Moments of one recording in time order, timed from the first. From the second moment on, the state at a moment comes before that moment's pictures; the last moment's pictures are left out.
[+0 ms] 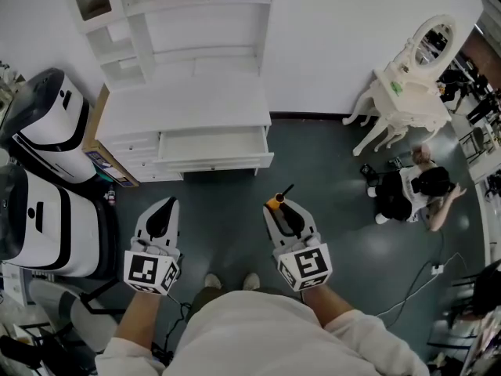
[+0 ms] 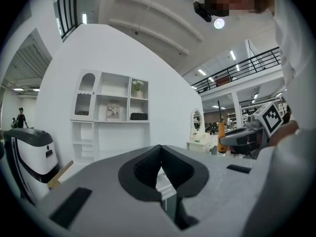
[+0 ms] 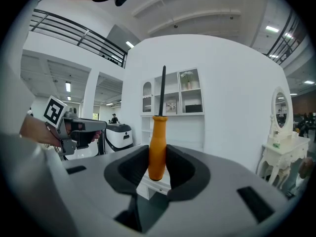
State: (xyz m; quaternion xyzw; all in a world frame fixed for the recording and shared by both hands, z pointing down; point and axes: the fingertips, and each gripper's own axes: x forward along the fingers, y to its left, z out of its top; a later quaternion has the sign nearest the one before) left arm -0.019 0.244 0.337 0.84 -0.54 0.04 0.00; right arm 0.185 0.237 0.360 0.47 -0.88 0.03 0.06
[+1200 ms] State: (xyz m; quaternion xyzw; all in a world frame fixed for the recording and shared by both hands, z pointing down) left arm -0.082 0.086 0.371 0.87 -0.50 0.04 0.01; right arm 0.108 0.095 0.391 0.50 -0.86 0.03 0.10
